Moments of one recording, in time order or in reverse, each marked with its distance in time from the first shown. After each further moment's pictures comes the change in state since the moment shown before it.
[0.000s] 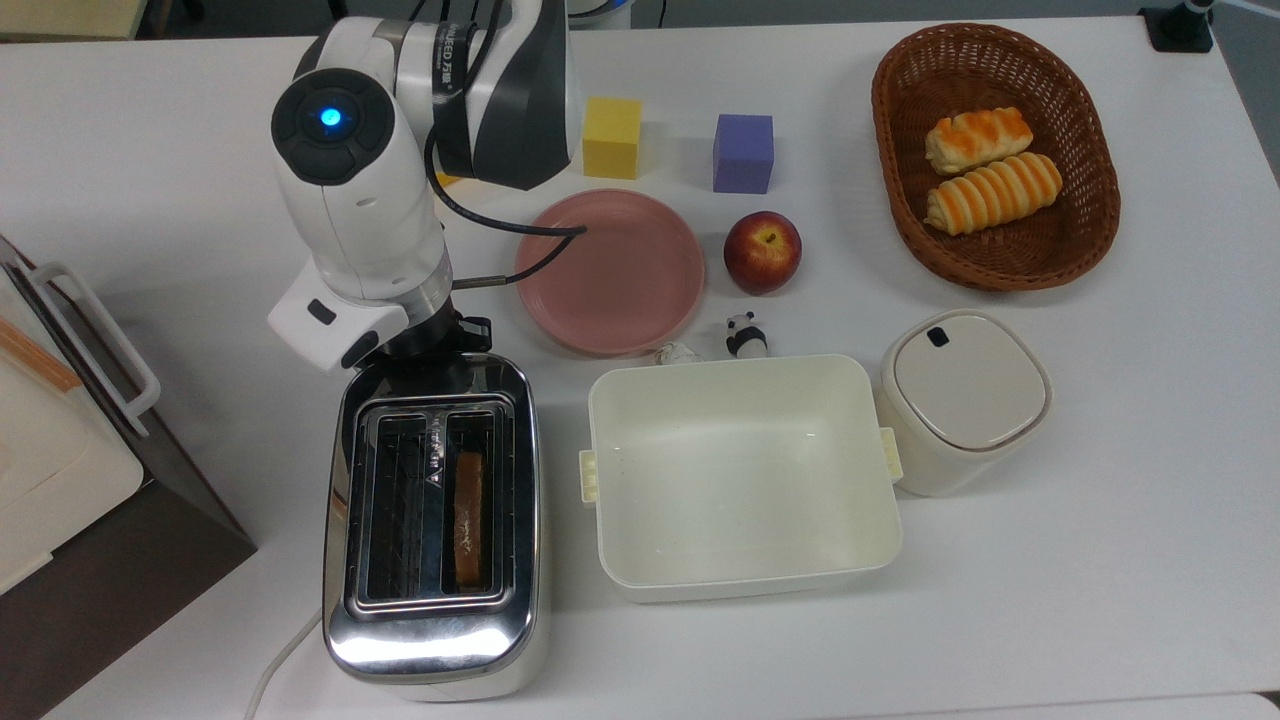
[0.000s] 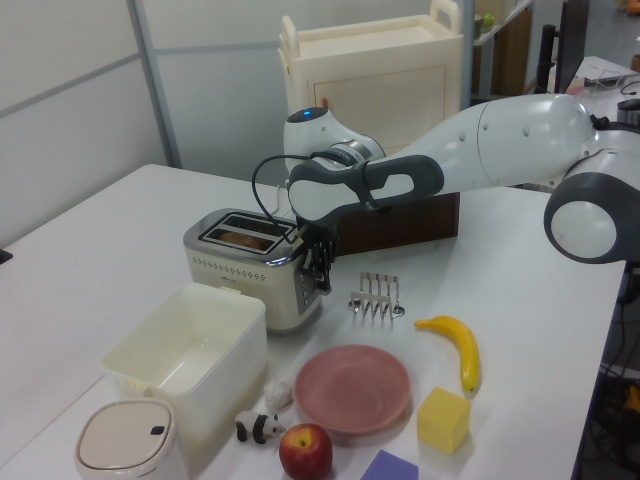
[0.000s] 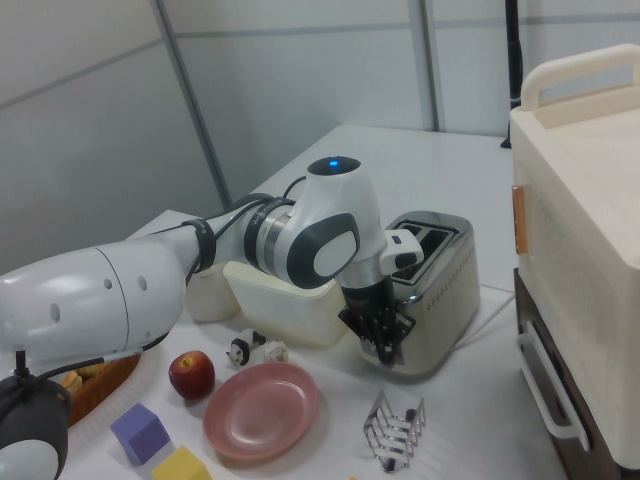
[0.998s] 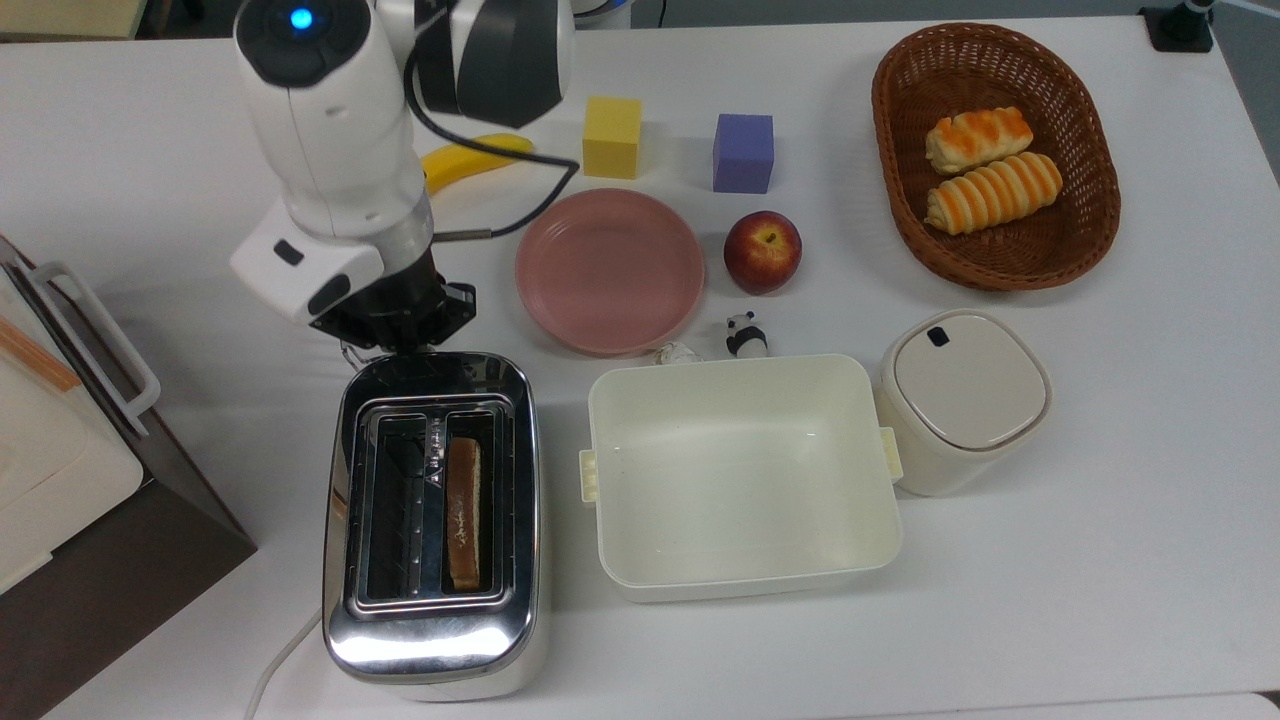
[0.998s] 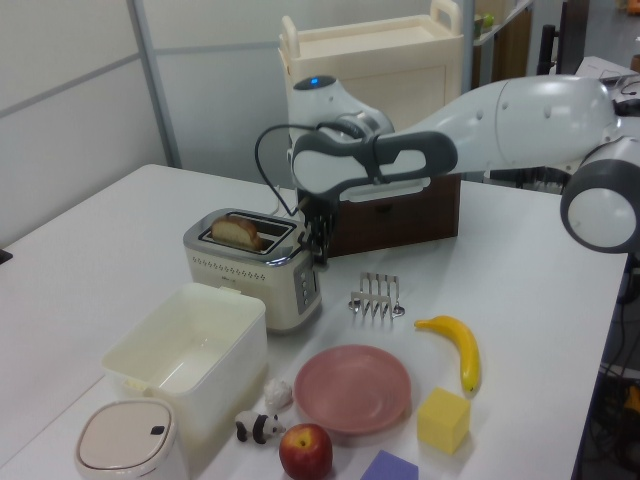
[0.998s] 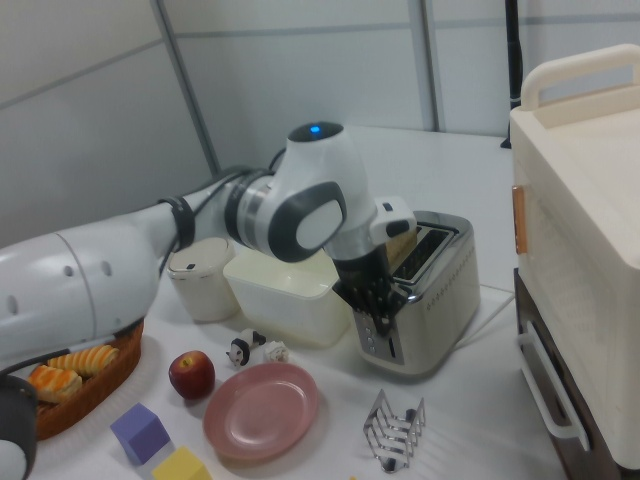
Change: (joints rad) arm -0.005 -0.086 -0.001 0.000 -0.001 -0.016 0.000
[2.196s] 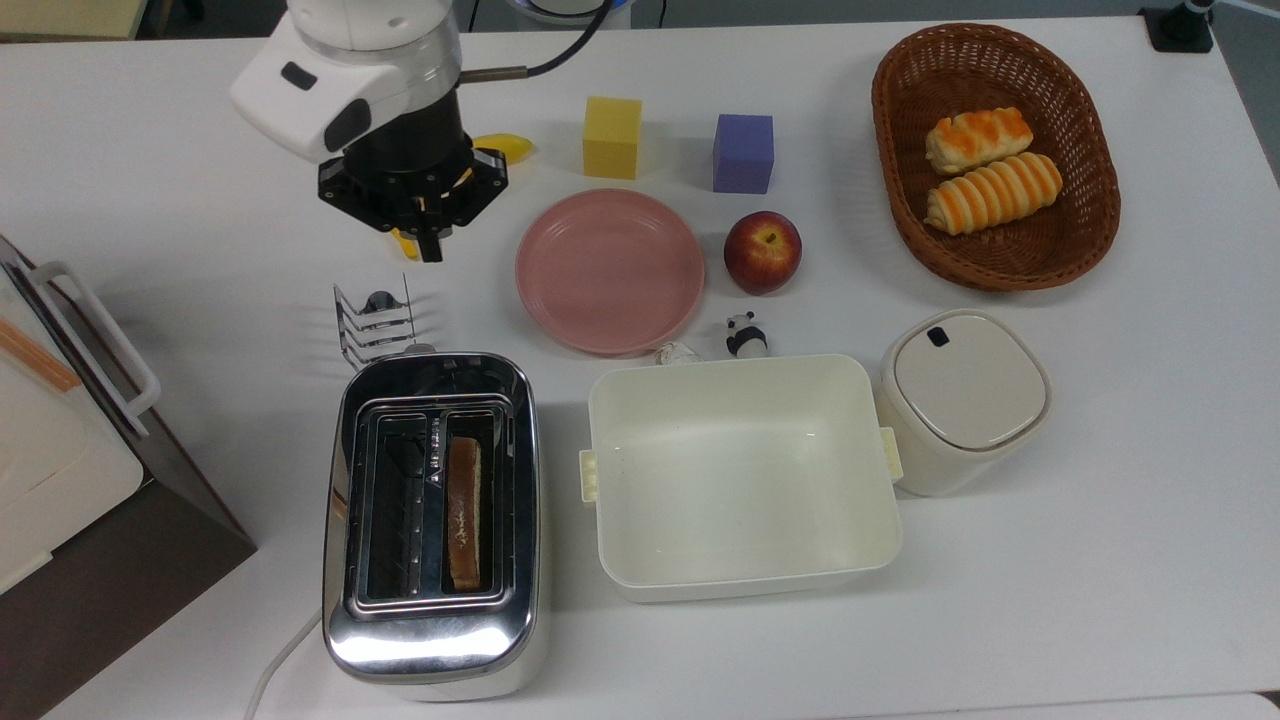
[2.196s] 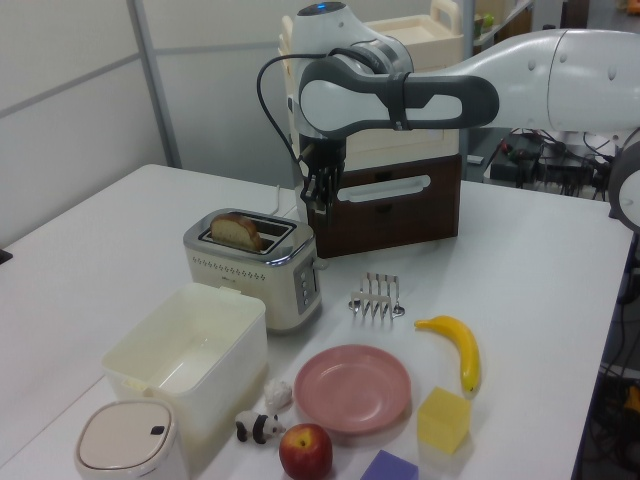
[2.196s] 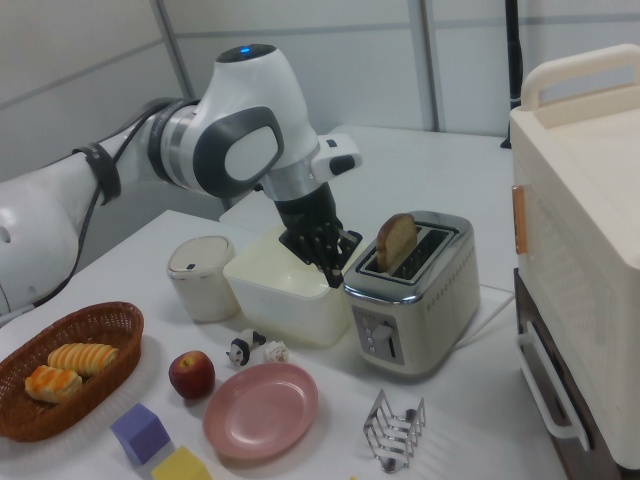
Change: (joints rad) arm 0.045 -0.172 0.003 0.009 0.000 -0.174 0.000
